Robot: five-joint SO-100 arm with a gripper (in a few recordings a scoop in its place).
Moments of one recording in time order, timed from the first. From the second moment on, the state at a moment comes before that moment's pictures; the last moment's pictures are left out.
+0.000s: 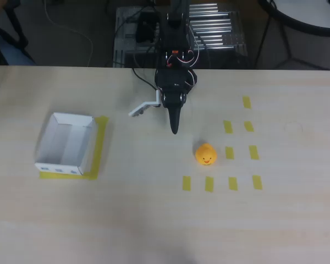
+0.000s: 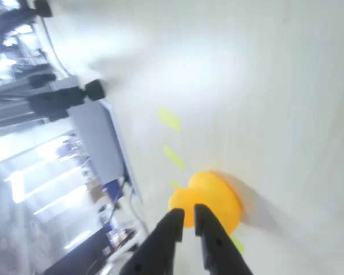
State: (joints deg) arm -2.6 171.9 167.7 43.0 1.8
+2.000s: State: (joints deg) arm -20.0 66.4 79.1 78.6 -22.6
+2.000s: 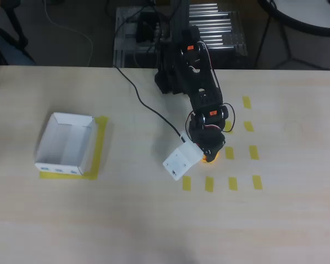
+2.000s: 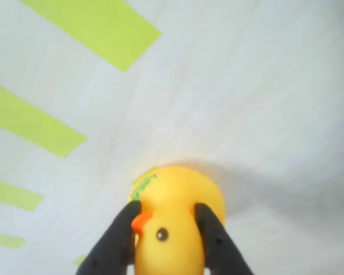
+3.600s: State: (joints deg) arm 51.5 93.3 100.9 43.5 -18.4
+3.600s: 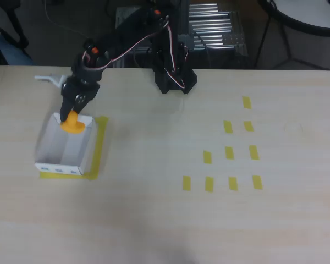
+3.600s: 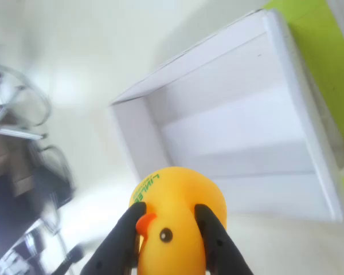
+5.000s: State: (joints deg) arm 40.2 110.6 95.0 49.5 -3.9
